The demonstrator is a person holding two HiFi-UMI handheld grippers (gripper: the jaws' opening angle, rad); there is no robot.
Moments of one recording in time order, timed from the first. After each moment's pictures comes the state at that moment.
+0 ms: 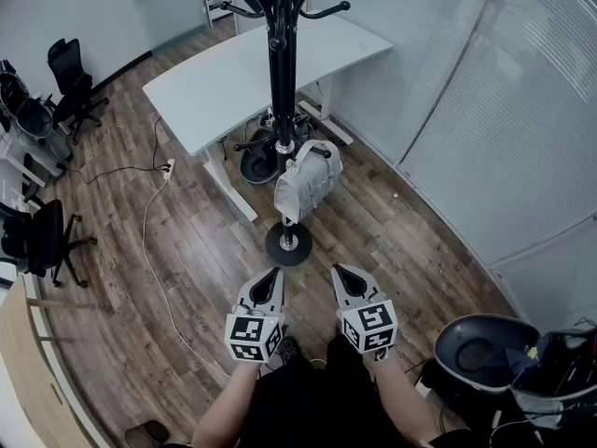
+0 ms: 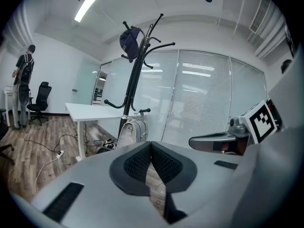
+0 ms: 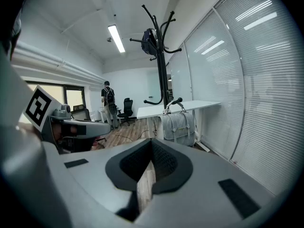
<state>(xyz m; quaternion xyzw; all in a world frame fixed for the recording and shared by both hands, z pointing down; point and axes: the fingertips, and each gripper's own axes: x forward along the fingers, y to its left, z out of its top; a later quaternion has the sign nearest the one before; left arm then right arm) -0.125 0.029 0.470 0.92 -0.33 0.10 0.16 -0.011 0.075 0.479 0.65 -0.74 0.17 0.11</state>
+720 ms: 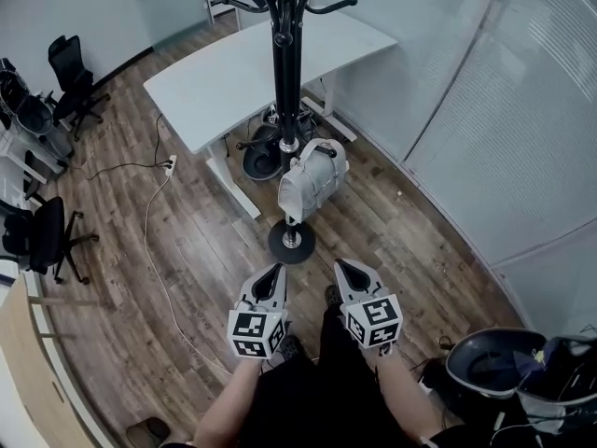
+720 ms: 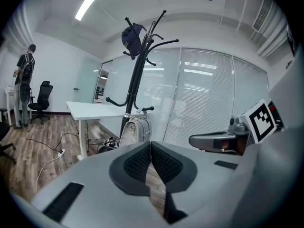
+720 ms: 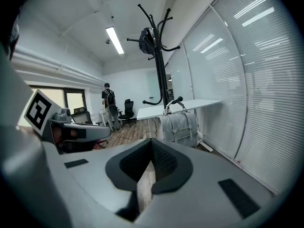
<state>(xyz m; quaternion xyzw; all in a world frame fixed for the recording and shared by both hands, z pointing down) -0.123 0.012 0.478 0.92 -0.34 0.11 0.16 -0.008 0.054 0.484 0.64 -0.74 0.18 0.10</state>
